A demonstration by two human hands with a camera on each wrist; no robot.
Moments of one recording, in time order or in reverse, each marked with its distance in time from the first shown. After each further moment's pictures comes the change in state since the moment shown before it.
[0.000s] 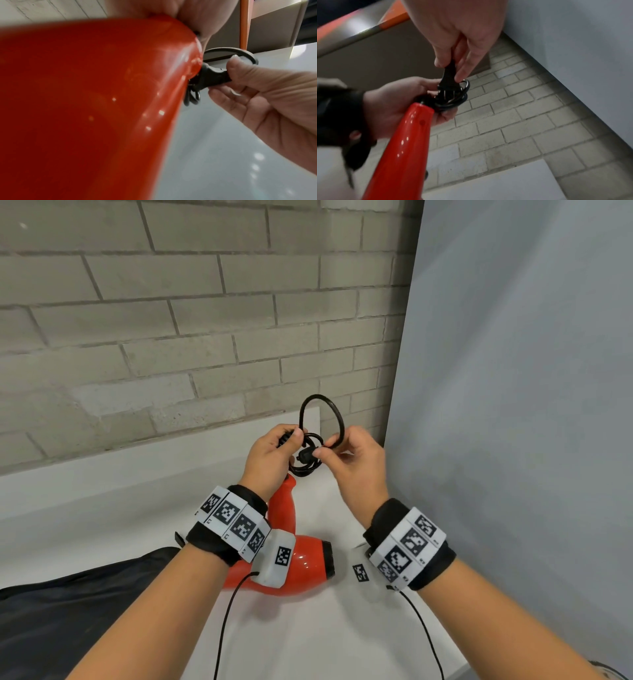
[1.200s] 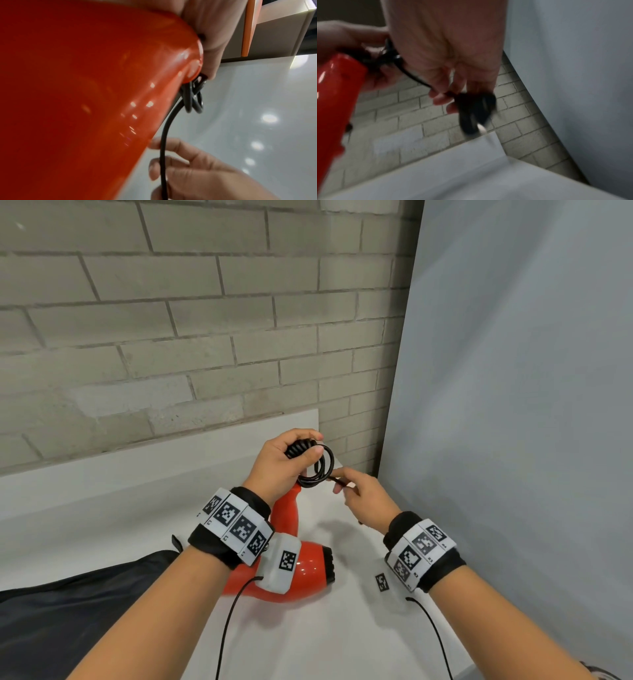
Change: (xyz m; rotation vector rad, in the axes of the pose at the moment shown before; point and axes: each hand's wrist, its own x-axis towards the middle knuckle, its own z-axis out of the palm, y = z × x) left_hand -0.005 0.006 0.009 -0.091 -0.133 0.055; right_hand -0.004 0.067 -0.029 -0.353 -0.483 0.301
